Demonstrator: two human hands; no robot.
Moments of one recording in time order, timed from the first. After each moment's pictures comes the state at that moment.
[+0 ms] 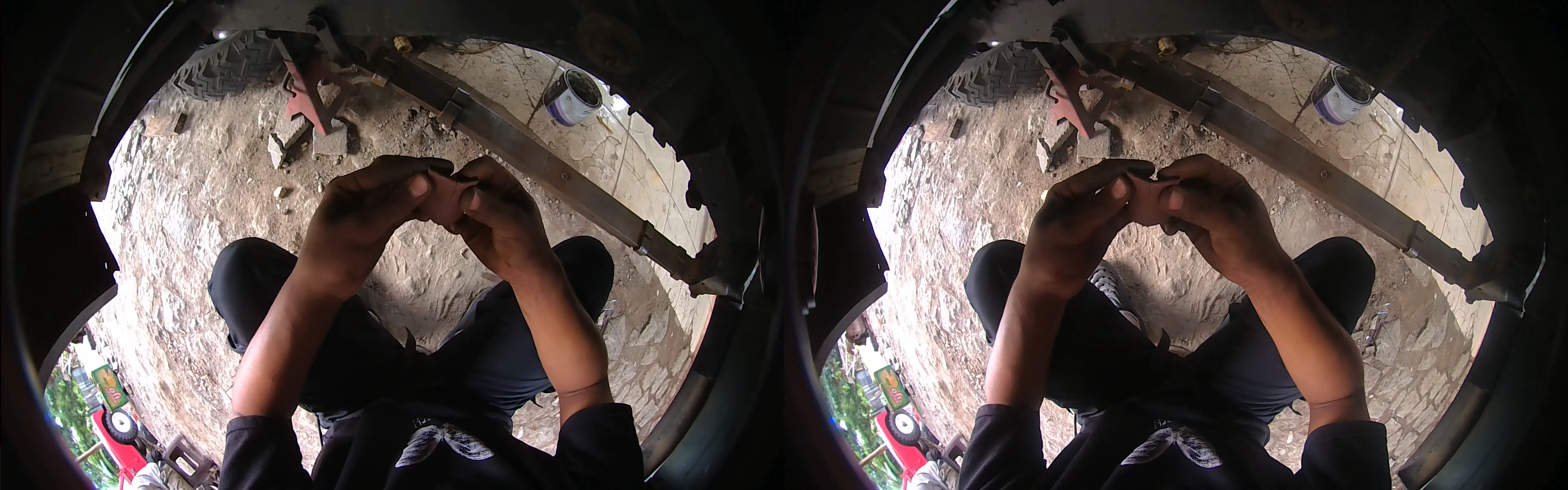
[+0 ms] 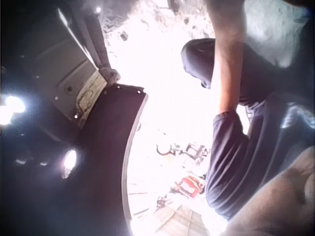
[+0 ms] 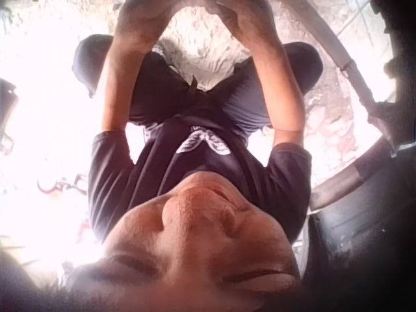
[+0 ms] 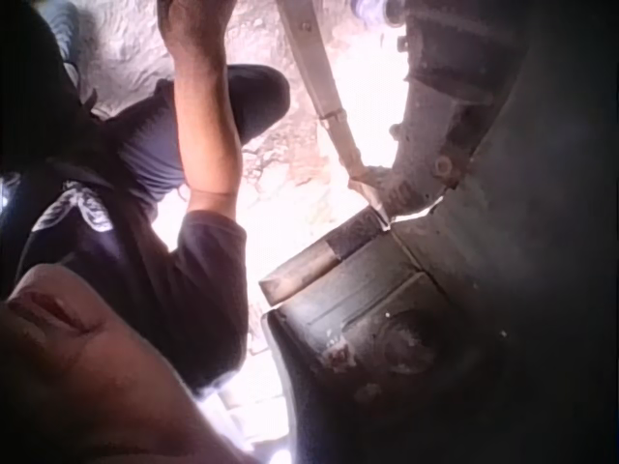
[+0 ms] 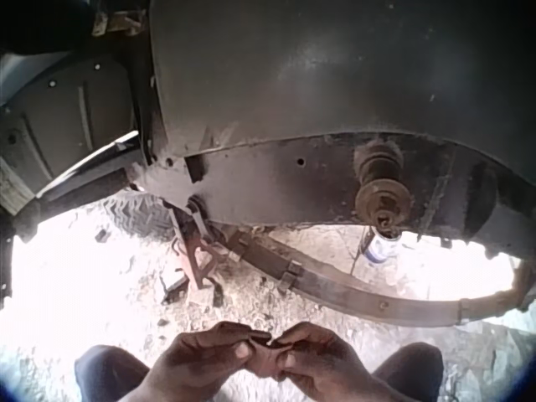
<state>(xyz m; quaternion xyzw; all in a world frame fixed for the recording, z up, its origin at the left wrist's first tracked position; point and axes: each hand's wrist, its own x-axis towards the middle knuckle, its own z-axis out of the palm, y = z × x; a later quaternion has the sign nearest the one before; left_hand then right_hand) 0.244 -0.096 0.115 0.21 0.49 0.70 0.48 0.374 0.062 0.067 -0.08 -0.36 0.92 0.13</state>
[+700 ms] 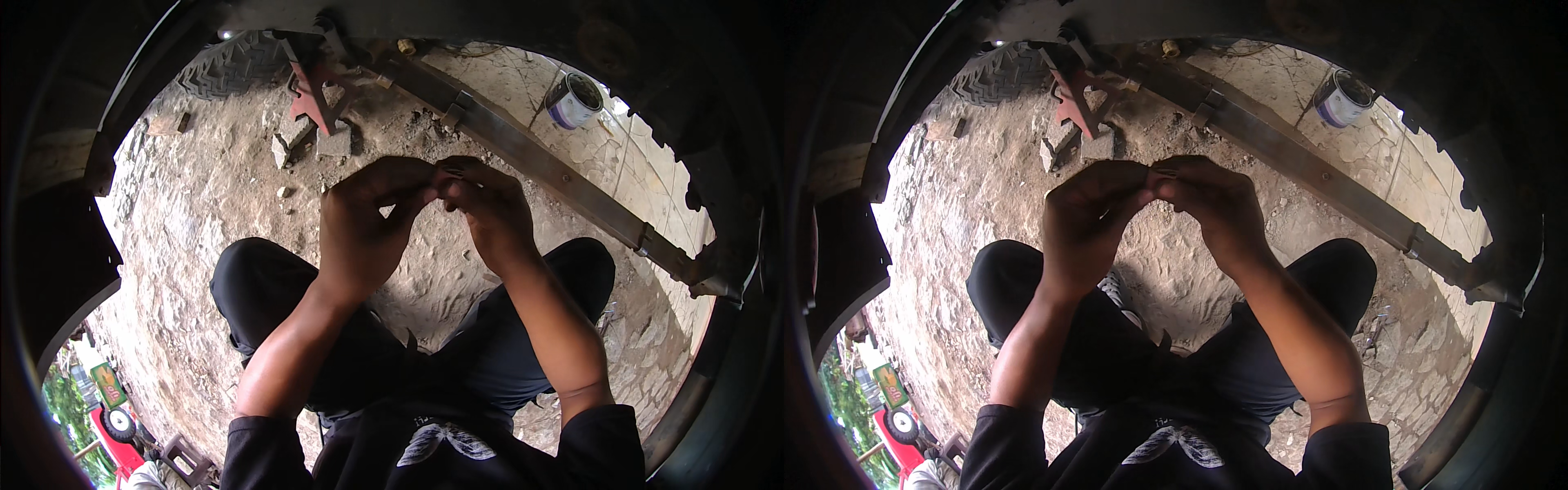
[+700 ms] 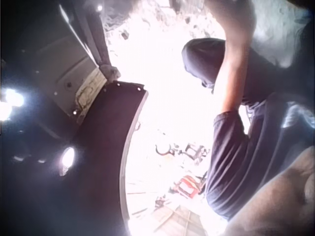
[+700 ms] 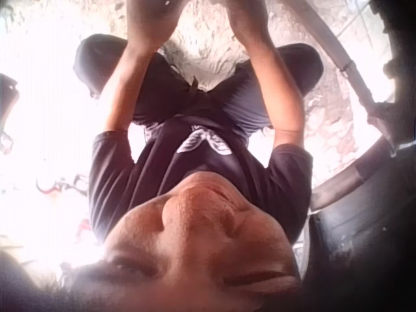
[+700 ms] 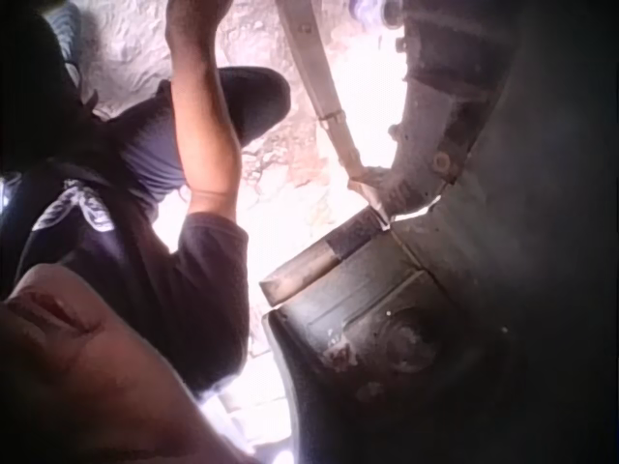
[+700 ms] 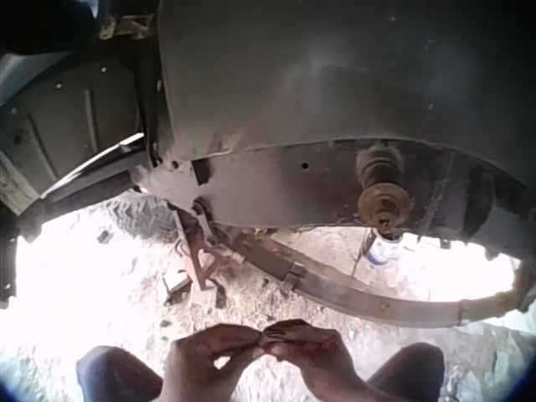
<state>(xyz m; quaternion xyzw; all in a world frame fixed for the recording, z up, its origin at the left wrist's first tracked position) 0.251 -0.094 0.091 0.37 0.69 0.60 0.18 0.363 0.058 0.060 -0.14 -0.53 0.82 0.17</state>
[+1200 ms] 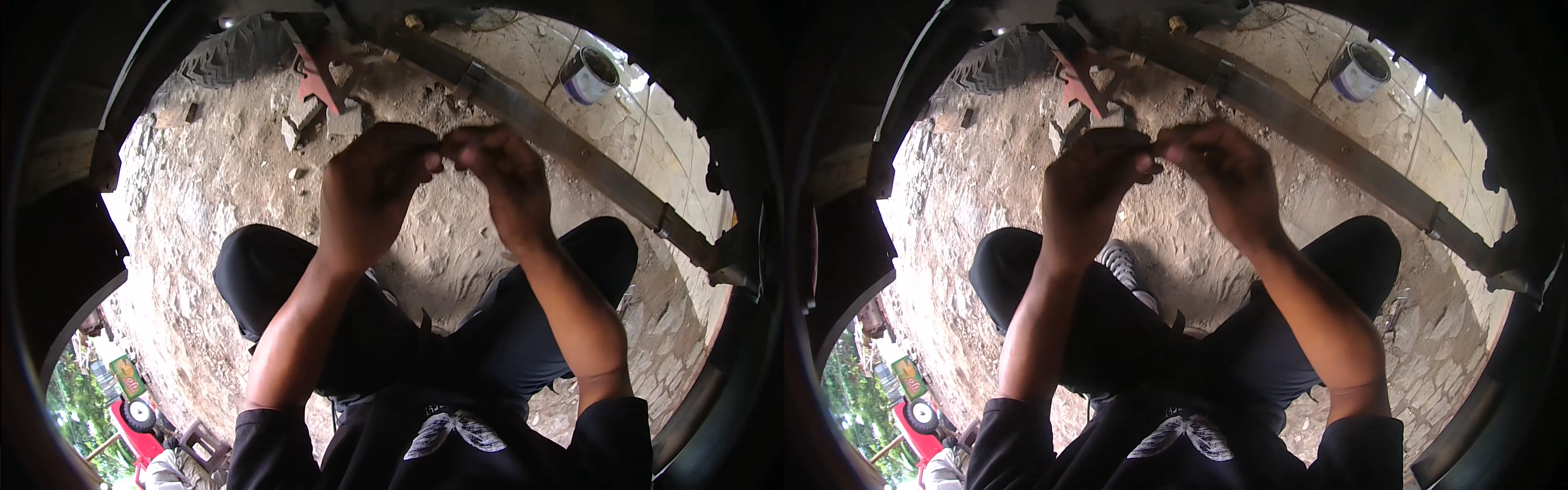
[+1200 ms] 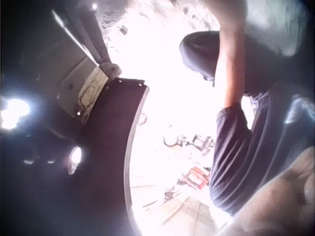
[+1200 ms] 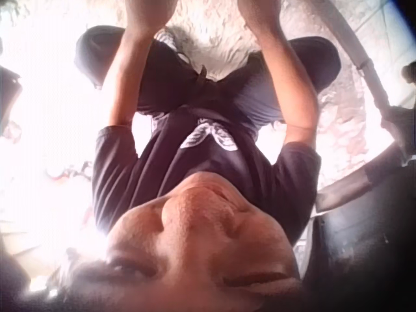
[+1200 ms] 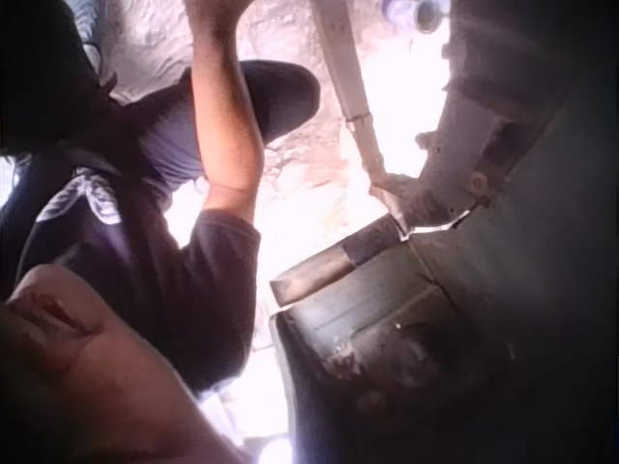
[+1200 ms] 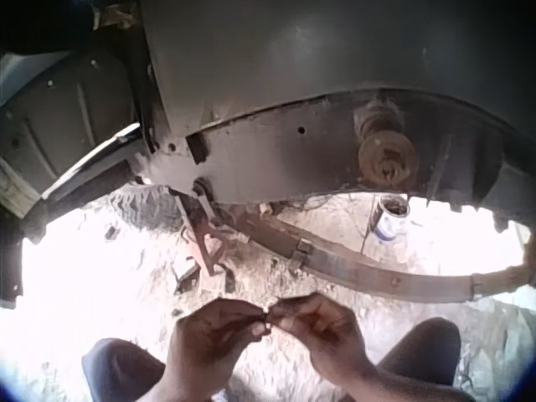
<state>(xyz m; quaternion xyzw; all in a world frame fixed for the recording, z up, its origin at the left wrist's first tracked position) 0.249 -0.094 0.089 0.32 0.66 0.64 0.22 0.360 0.049 0.052 -0.13 -0.57 0.76 0.27</state>
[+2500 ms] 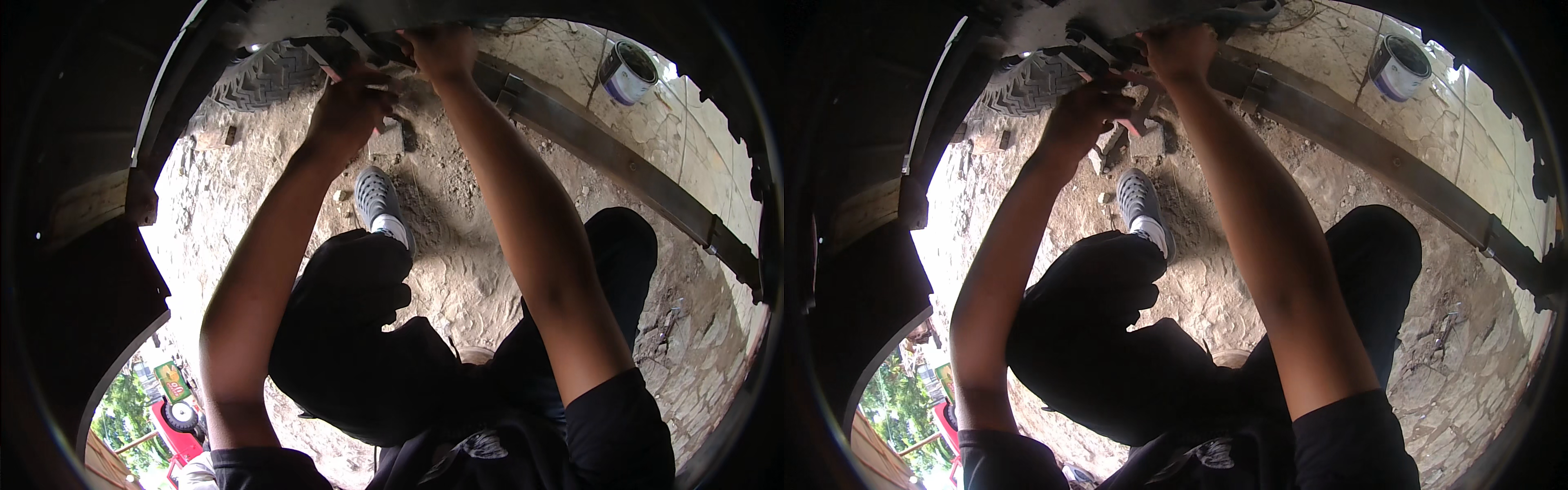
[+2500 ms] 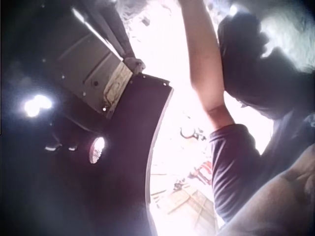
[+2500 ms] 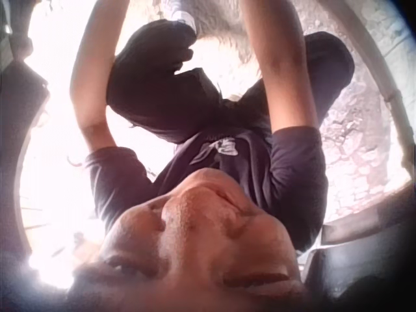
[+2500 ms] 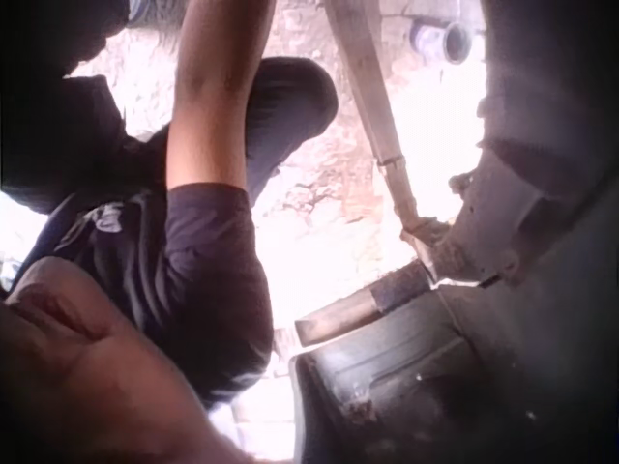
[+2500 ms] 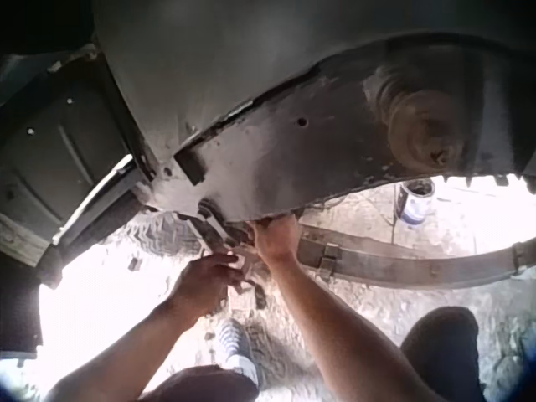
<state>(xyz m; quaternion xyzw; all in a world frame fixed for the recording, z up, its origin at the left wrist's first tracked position) 0.084 -0.049 0.072 0.28 0.81 0.42 0.30 0.107 0.134 -0.003 -0.31 -0.81 0.38 0.31</state>
